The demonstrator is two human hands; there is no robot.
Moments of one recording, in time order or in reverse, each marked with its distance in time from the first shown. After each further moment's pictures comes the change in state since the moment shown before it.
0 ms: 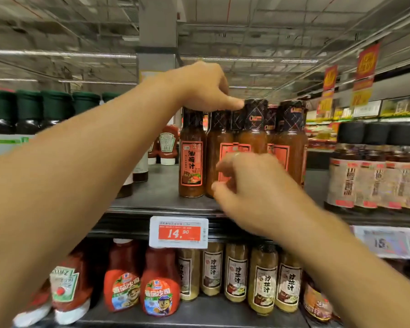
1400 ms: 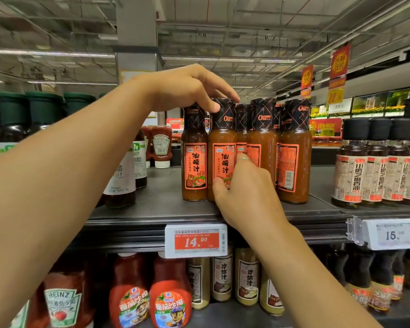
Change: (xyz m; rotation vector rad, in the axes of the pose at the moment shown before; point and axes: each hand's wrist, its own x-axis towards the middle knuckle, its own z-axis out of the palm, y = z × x) left_hand -0.003 -0.058 0.006 -0.668 -0.235 0.271; right_hand 0.026 -0.013 0.064 0.157 0.264 0.325
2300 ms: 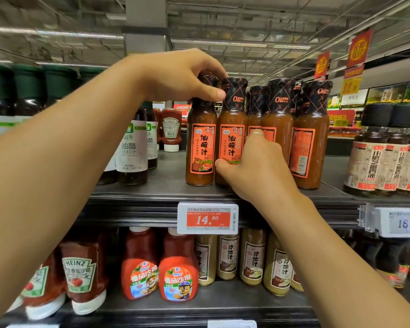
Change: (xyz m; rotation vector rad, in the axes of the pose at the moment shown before) left_hand -0.045 0.007 0.006 0.216 0.114 -0.150; right_hand 0.015 -0.005 -0.003 0.002 -0.046 0.027
